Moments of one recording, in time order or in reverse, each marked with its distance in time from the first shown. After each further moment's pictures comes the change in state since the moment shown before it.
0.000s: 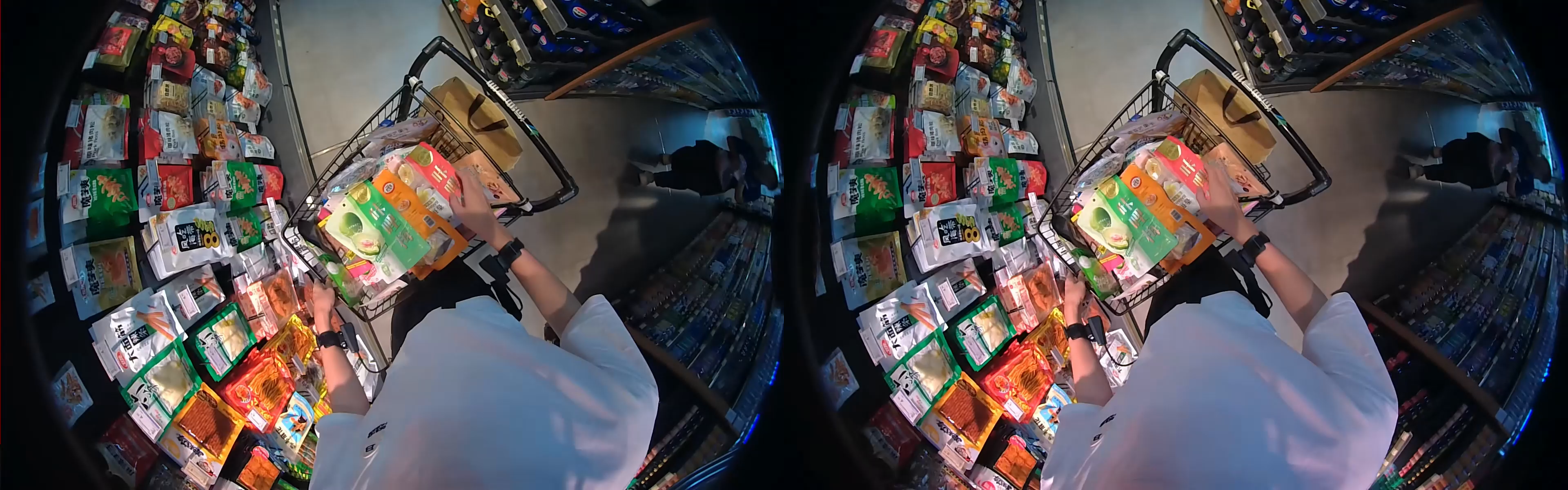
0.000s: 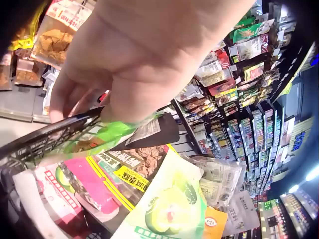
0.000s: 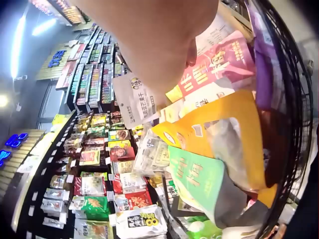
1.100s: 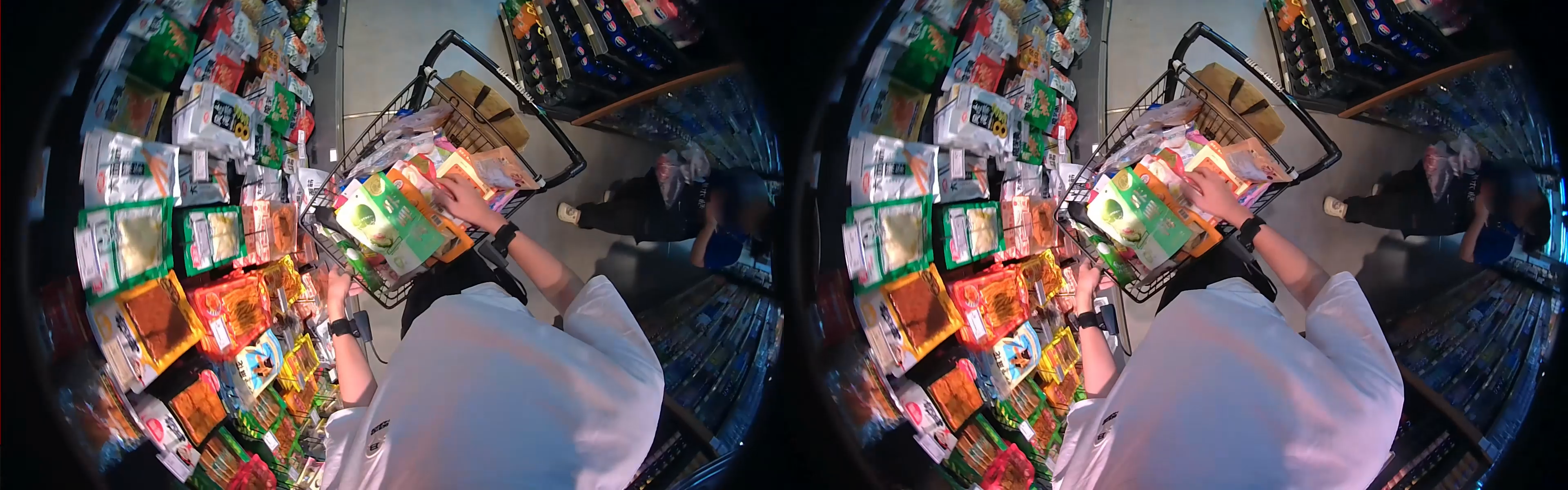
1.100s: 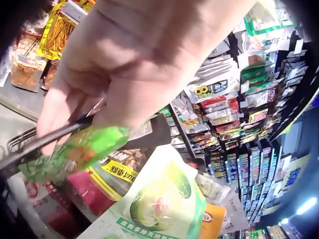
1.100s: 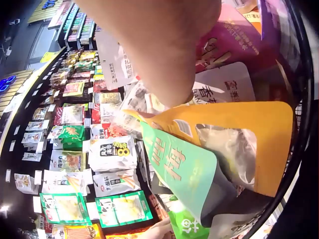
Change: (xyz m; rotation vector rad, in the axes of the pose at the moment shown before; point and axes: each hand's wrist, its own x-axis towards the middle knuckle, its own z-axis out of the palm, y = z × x) left_hand -0.164 -0.091 0.000 -0.595 -0.076 -0.189; right_hand -0.118 -0.066 0.083 -0.036 -0.366 -0.320
